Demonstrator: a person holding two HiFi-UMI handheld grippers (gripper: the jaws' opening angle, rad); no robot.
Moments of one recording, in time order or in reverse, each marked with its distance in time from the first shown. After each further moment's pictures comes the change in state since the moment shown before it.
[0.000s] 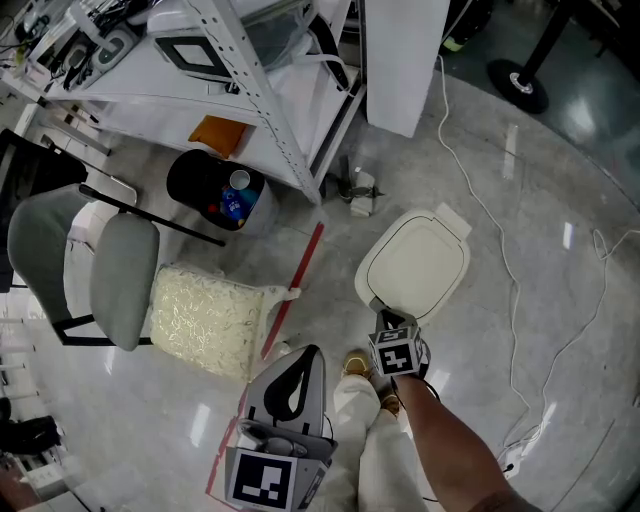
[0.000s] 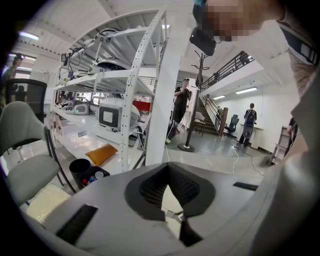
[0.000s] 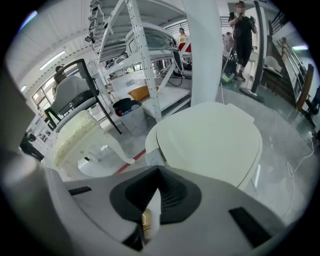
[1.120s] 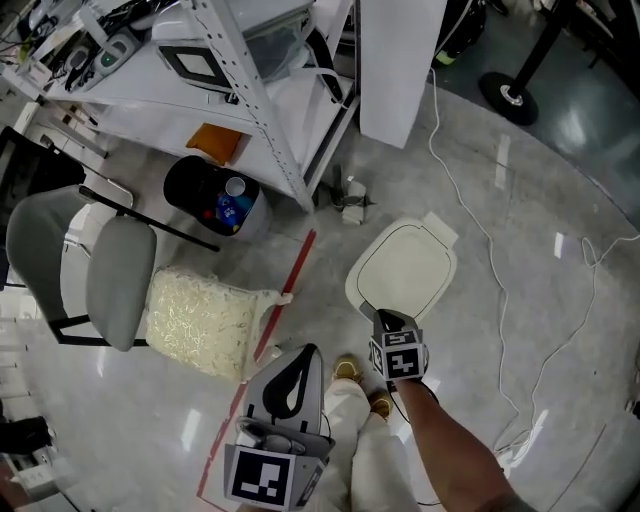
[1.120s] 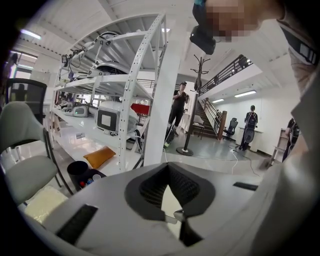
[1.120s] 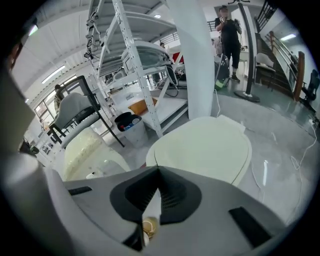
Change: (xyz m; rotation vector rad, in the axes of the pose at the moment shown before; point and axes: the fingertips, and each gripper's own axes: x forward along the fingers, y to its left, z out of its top) left arm -0.003 -0.012 0.018 -0.014 -0.036 -0.012; right arm -0.040 -0.012 0.028 0.075 -0.090 0.034
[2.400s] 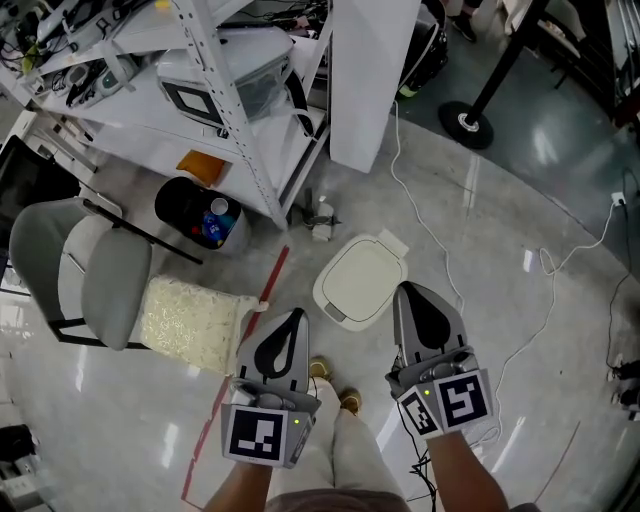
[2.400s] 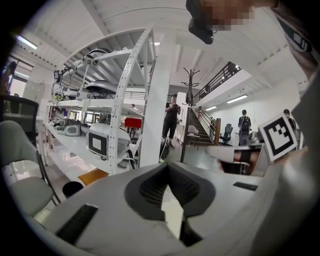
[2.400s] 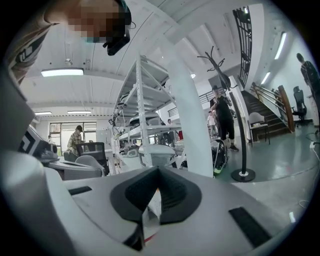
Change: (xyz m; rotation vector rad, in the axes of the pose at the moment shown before) left arm -0.011 -0.040 0.096 0.070 -0.142 -0.039; right arm -0.350 0.024 0.230 -0.095 -0.817 0.019
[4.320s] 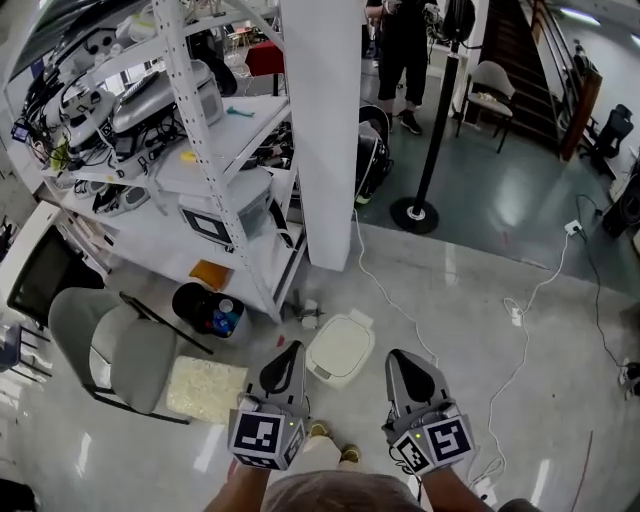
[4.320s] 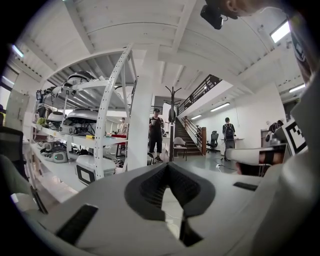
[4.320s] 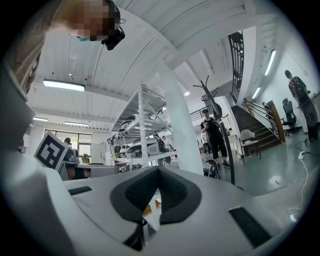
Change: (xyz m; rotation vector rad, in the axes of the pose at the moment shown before) left arm -0.077 -0.075 0.159 0.112 -0.109 -0.142; right arm -0.162 0.034 0.154 0.013 -0.177 -0.072
